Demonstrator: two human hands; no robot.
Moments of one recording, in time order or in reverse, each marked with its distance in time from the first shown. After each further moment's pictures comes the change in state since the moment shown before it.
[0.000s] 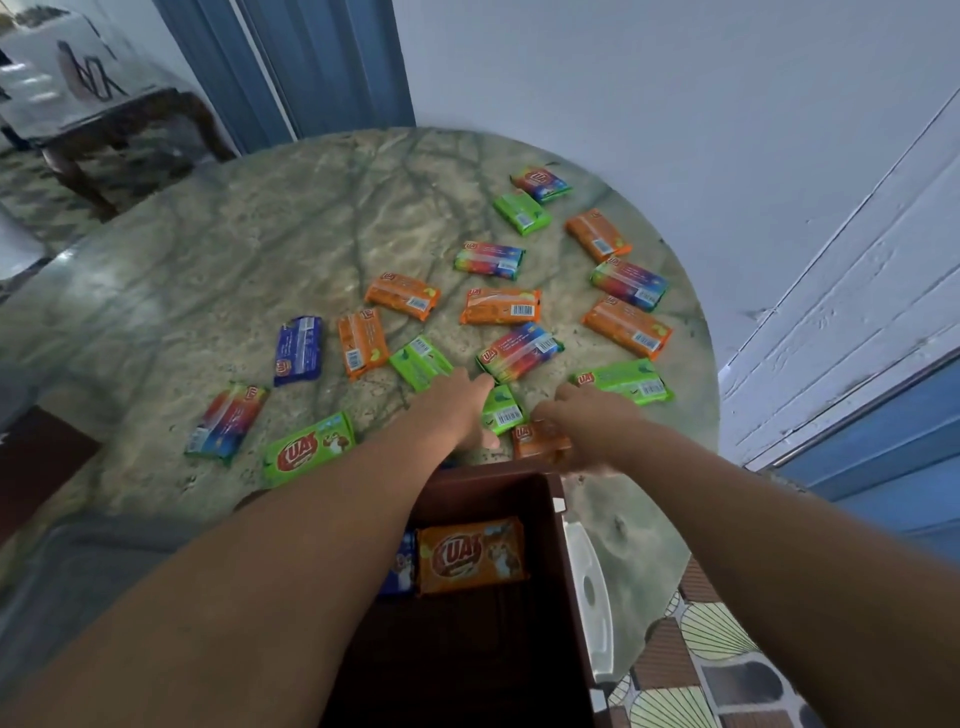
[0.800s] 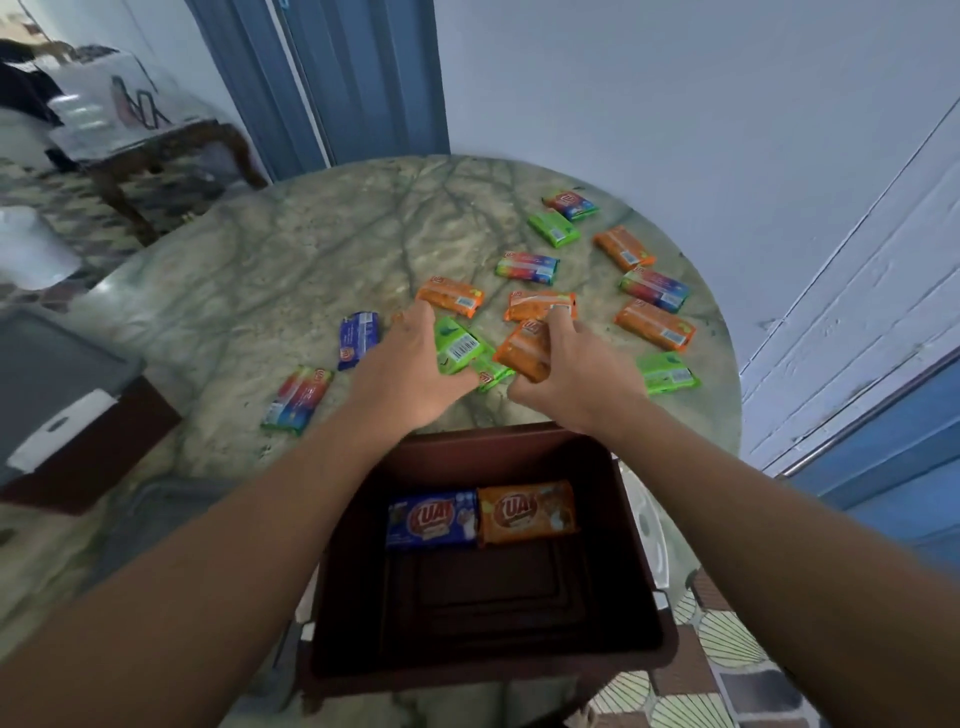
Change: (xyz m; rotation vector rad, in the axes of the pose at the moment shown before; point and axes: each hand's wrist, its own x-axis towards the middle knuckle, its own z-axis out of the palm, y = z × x) left_hand -0.127 -0.082 -0.044 -0.213 0.605 -0.040; right_hand -0.043 -0.110 -0.067 0.372 0.488 0.231
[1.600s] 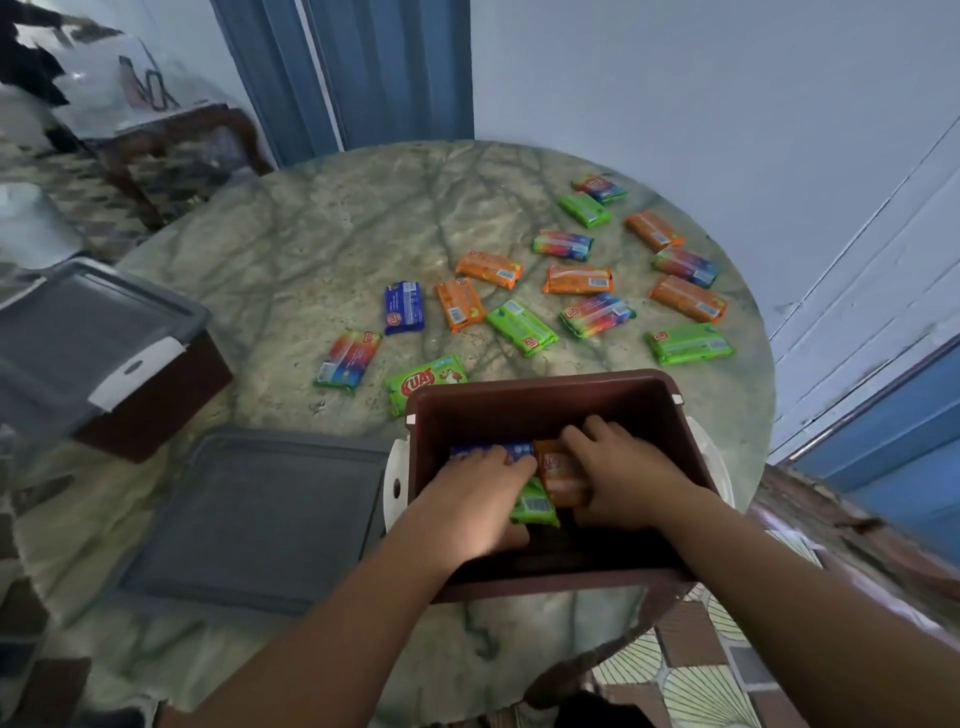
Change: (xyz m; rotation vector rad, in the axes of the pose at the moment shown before) left_hand -0.143 -0.031 0.048 0.195 -0.434 0.409; right_hand -0.101 -0.004 0.085 -0.316 -0.399 -0.201
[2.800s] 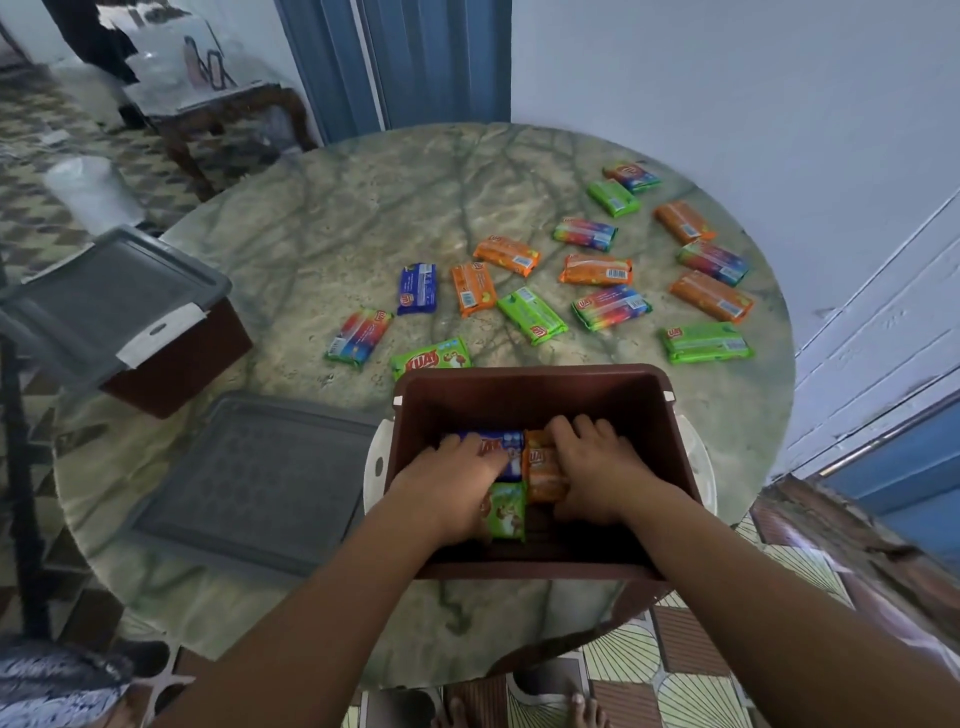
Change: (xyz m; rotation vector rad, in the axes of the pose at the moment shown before) left_hand -0.007 0.007 0.004 0.015 -0.169 -0.171; right_hand 0.006 -0.005 0.010 0.050 -0.024 -0.003
